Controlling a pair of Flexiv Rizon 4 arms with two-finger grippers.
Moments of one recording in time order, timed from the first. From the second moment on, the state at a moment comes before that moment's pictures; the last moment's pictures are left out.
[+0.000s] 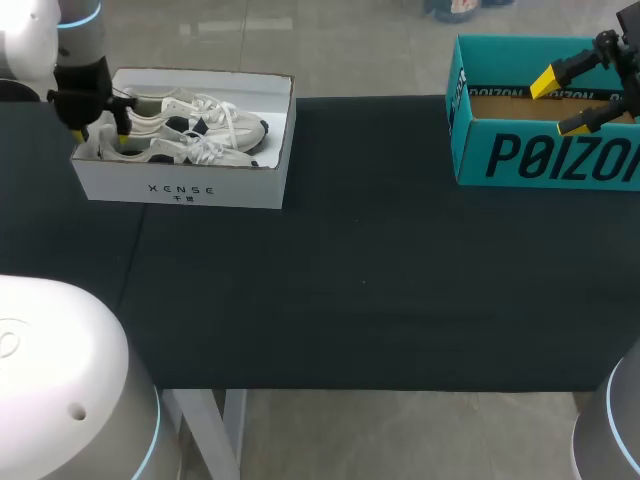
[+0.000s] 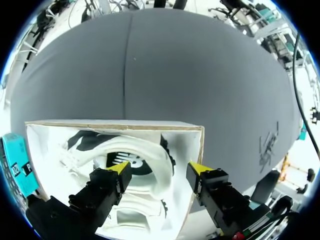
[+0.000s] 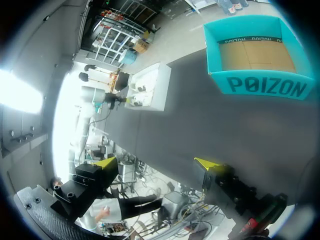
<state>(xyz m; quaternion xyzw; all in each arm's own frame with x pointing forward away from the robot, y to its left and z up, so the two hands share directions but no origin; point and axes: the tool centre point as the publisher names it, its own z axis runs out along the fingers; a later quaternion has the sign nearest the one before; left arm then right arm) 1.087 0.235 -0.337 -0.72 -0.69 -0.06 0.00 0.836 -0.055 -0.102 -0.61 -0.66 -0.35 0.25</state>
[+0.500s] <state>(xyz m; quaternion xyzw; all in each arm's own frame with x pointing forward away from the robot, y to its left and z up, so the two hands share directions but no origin) 1.103 0.245 -0.346 -0.73 -0.68 -0.06 0.00 0.836 -0.055 -0.102 -0.61 -0.66 -0.35 0.25</state>
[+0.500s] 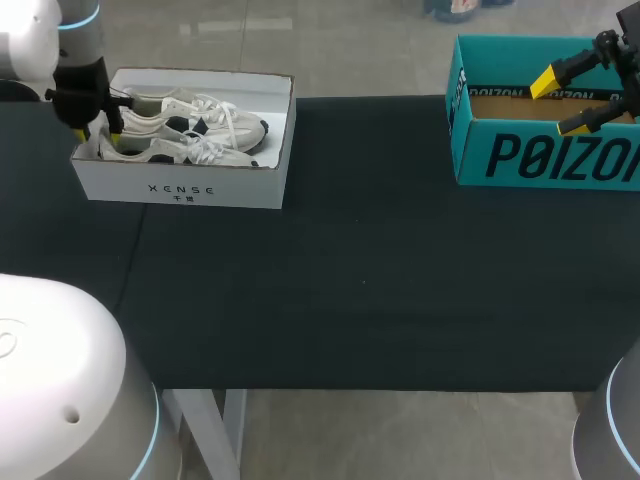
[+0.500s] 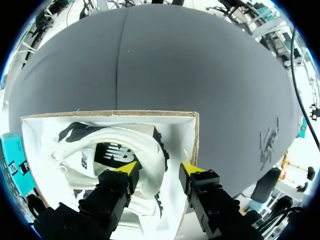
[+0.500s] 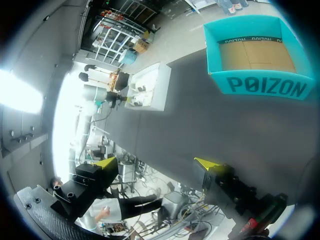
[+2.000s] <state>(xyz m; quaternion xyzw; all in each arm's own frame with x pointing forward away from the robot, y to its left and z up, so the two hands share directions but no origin) 1.109 0.247 -0.385 -0.75 -0.66 -0.04 0.03 0.836 -0.055 -0.102 -0.61 -0.66 -0.35 0.25</state>
